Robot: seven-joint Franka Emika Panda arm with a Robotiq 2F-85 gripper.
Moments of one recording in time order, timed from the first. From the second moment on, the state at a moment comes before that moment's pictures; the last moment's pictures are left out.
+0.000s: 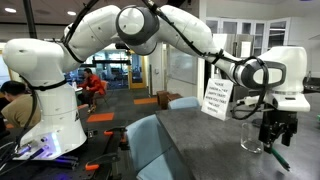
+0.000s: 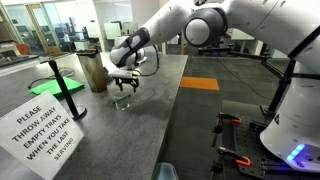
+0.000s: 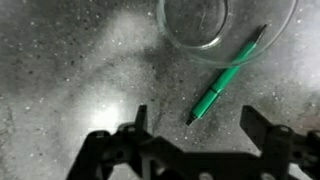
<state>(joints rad) -0.13 1.12 -0.19 -1.03 0.22 2.20 1.05</state>
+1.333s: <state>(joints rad) -0.17 1.32 -0.16 -0.74 0.22 2.09 1.15</state>
